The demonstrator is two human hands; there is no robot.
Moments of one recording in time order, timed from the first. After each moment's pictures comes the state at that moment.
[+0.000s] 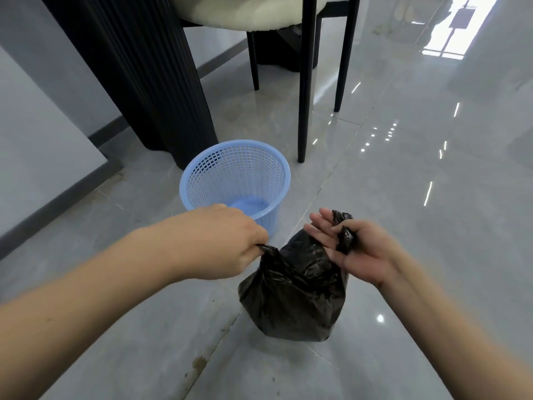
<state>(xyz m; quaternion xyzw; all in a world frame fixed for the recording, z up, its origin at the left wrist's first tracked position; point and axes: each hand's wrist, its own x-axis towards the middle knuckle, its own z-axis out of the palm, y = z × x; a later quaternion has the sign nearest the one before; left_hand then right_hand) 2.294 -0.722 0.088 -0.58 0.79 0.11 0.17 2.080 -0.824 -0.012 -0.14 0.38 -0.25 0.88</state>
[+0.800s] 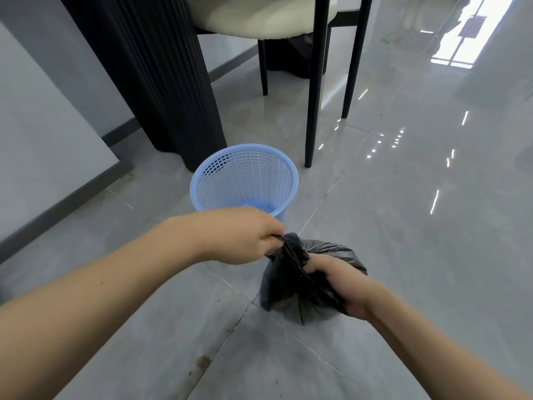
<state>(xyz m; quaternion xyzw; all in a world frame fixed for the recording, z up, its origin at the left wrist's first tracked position) 2.292 -0.740 0.082 -0.62 0.74 0.25 0.11 2.098 -0.774 -0.028 -0.40 0.40 -0.05 0.82</state>
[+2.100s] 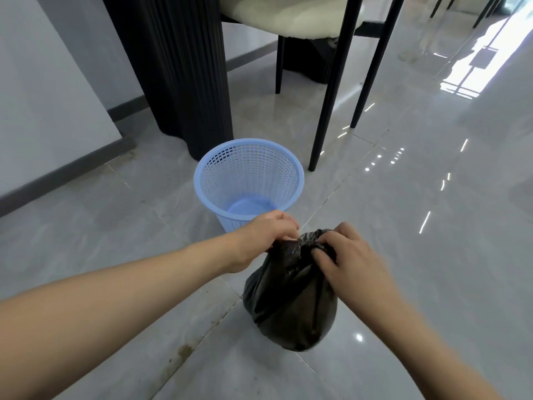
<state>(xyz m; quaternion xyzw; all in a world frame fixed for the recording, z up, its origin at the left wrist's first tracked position) 2.271 -0.746 0.007 -0.62 0.39 0.57 -0.37 2.091 -0.773 0.014 -0.86 0.46 -0.13 0.17</state>
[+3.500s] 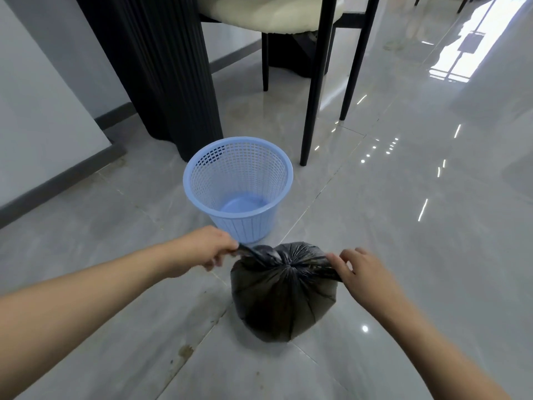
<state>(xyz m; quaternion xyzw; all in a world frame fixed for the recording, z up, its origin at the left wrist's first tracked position) 2.340 -0.710 -0.023 -0.72 0.40 0.52 -0.22 2.034 -0.799 -0.071 -0.81 0.53 -0.09 0.24</state>
